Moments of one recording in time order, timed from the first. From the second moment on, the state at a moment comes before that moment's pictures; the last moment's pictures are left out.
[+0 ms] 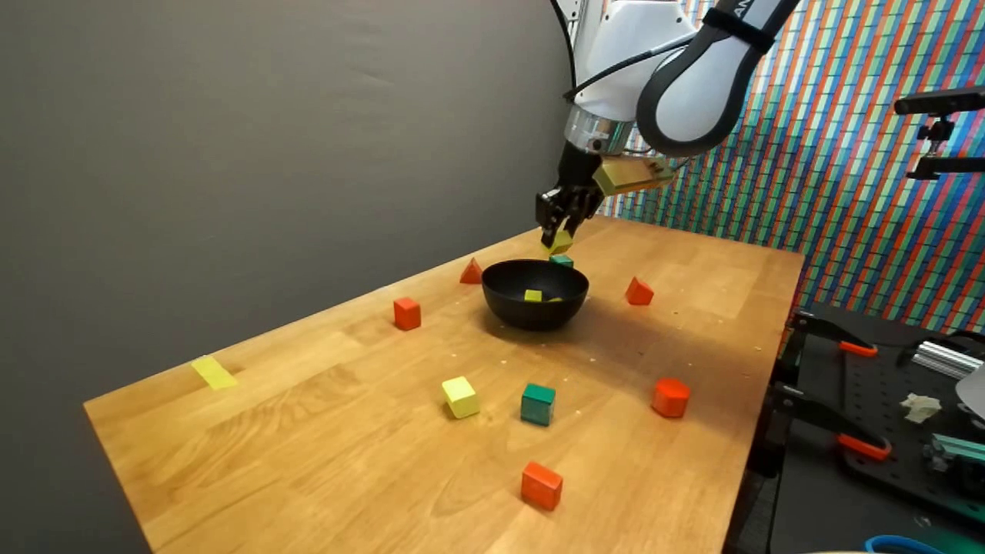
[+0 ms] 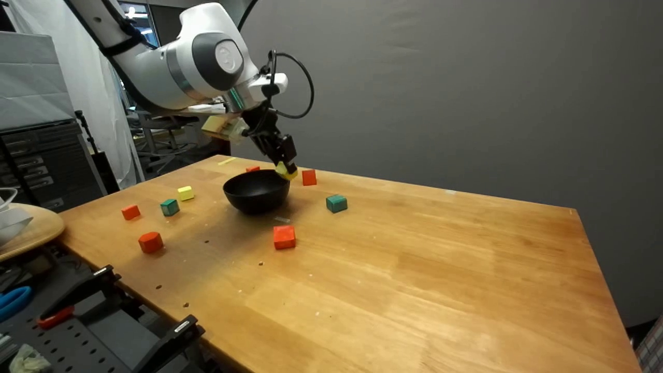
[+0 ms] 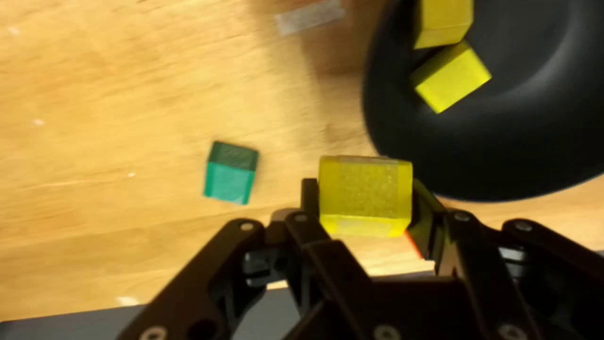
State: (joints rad) arm 0.45 0.30 -0.39 -2.39 -0.31 3.01 0.60
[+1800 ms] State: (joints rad) arm 0.61 0.14 -0.39 -2.56 -0.30 3.04 0.90
